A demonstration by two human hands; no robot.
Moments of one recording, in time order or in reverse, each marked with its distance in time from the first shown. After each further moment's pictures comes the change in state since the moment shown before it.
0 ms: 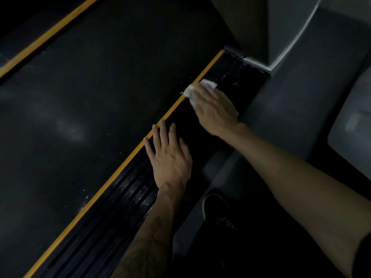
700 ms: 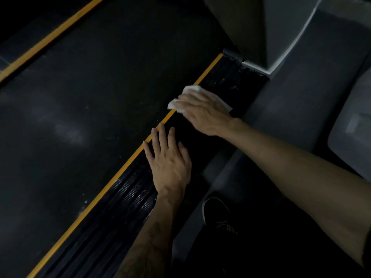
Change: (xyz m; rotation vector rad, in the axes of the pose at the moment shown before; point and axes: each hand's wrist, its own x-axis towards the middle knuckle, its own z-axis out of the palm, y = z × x) left_hand 0.001 0.001 -0.001 -0.020 0.021 -0.003; right_hand 0.018 0.001 -0.006 -0.048 -0.037 -0.295
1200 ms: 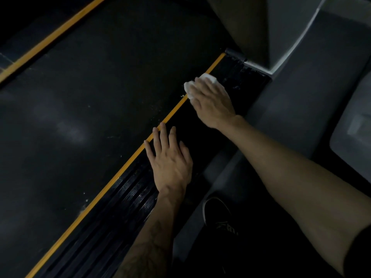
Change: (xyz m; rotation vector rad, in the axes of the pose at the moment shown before) left_hand 0.001 0.002 0.000 0.016 0.003 -0.001; right_hand 0.006 0.006 -0.003 0.034 -0.011 0.328
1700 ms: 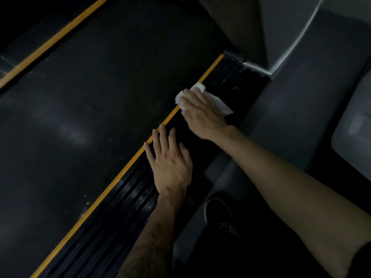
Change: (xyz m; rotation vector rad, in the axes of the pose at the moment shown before) left_hand 0.001 0.000 -0.003 0.000 -0.018 -0.008; right_hand -0.014 -0.023 0.009 0.135 0.030 -0.088
